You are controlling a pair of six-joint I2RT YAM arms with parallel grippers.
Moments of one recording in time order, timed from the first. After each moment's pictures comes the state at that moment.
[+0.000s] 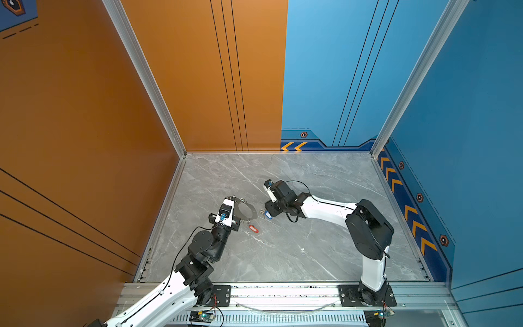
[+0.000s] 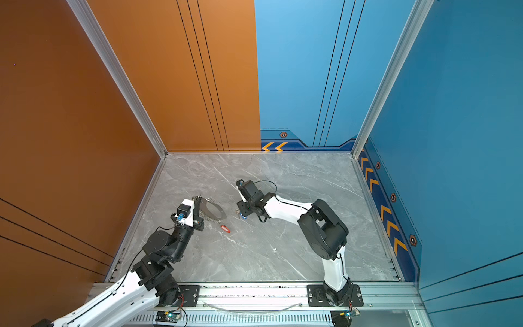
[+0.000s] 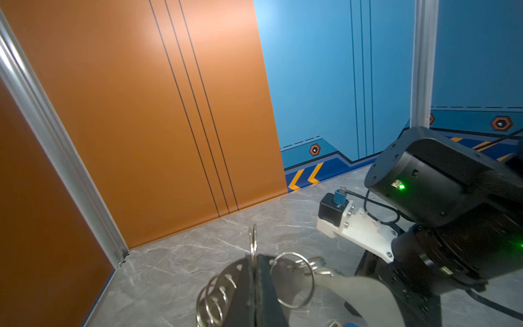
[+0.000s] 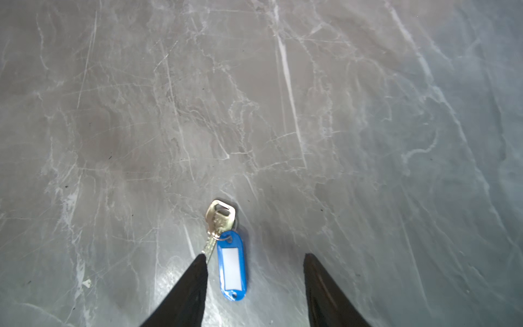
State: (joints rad) left arm -0.72 0.49 0.28 0.36 -0.52 0.26; right arm 0.82 1.95 1.33 -0.26 0.06 0.16
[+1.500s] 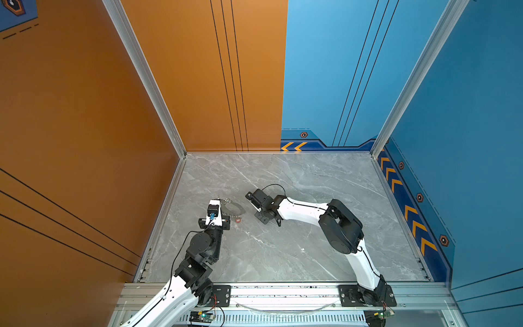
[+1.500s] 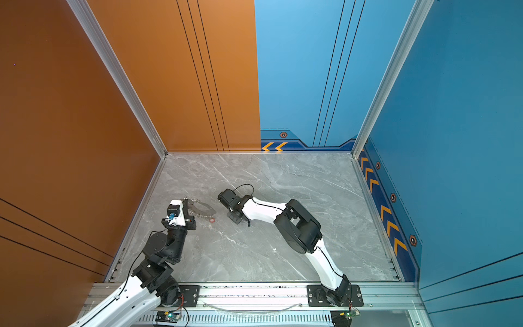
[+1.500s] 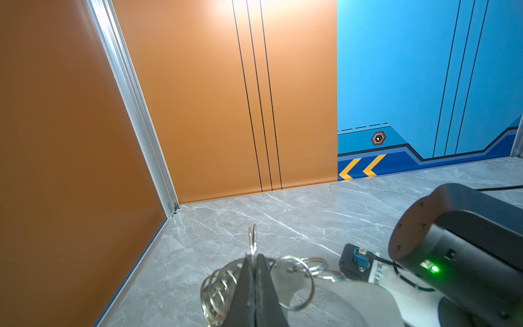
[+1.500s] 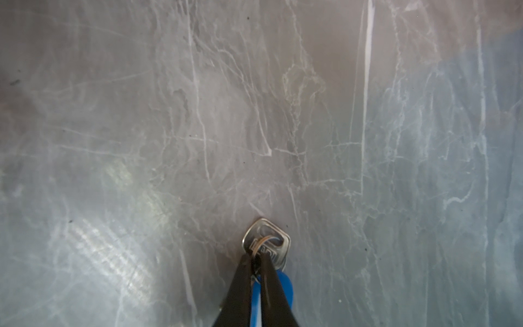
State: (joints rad) left arm -0.59 0.46 0.21 0.36 -0.61 0.20; right arm 0.93 2.20 1.61 -0.51 0.28 -0.06
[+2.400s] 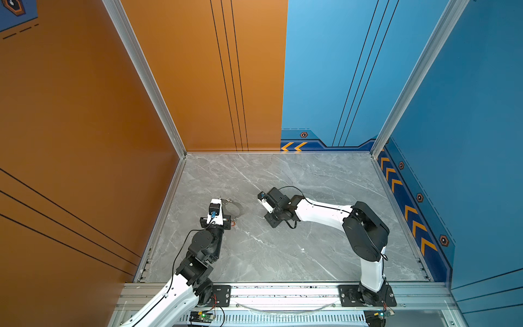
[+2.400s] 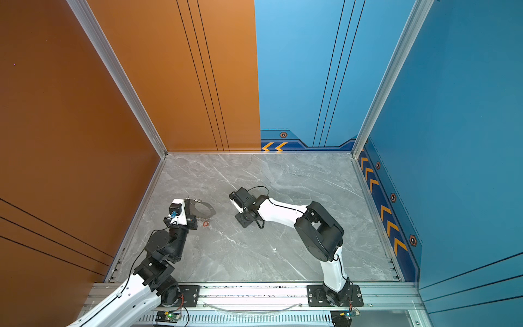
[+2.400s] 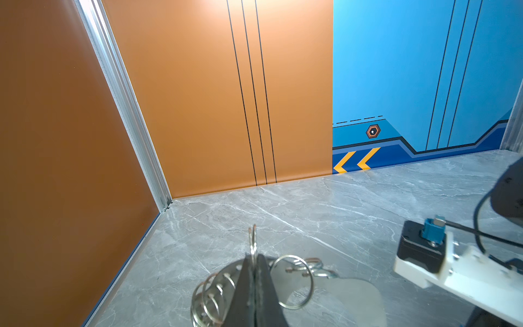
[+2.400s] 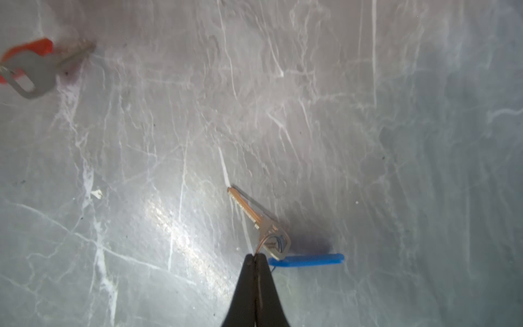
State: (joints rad) left arm -0.57 0.49 0.21 0.36 -0.56 0.17; right arm 0.87 1.94 1.33 -0.47 0.01 0.09
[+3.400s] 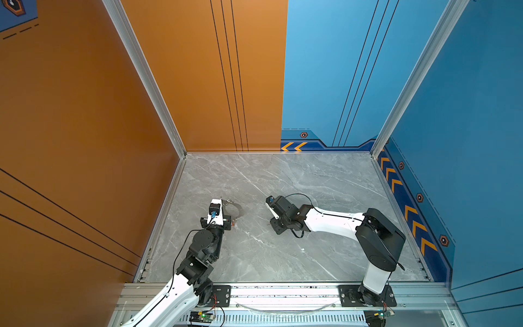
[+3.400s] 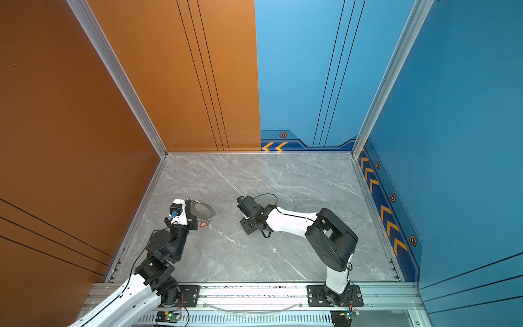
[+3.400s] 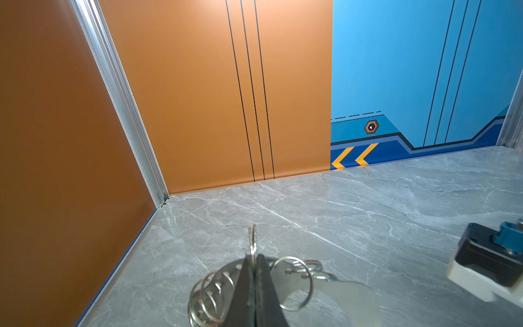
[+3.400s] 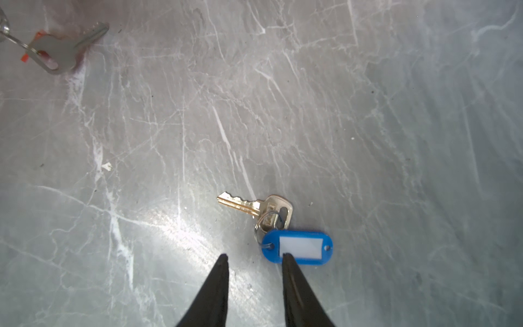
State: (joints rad) left arm -0.55 0.50 0.20 0.36 -0.54 0.15; right arm 0.91 1.82 1.16 -0.37 0.09 0.24
